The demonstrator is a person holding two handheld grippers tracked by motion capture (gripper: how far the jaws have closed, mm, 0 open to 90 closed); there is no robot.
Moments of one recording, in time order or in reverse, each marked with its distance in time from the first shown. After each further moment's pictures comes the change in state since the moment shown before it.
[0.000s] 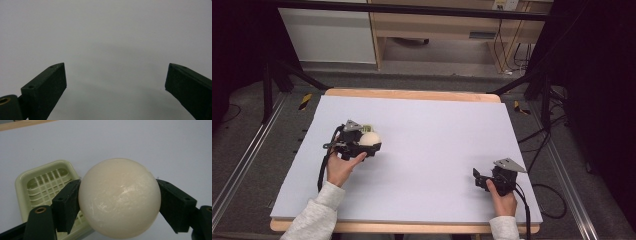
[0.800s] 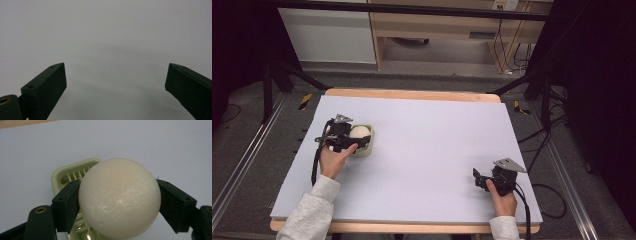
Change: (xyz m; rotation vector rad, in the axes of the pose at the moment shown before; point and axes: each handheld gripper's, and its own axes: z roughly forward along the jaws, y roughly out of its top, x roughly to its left) left arm 0.039 0.002 0.008 0.018 0.072 -0.058; right arm 0.000 0.000 0.000 0.000 0.000 -0.002
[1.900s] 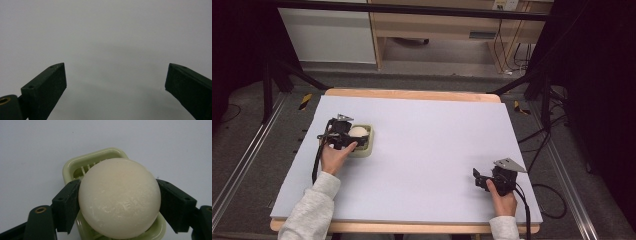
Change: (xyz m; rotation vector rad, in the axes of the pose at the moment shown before) left arm 0.017 -0.004 0.023 0.073 0.049 -0.003; right arm 0.000 0.000 0.000 0.002 0.001 0.004
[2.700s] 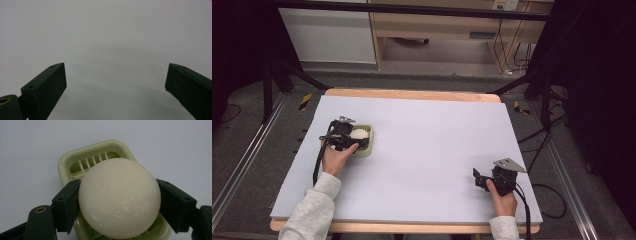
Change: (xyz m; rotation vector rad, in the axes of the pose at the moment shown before) left arm 0.000 -0.005 0.009 0.023 0.000 0.004; right arm 0.000 0.000 0.000 0.000 -0.001 -0.001
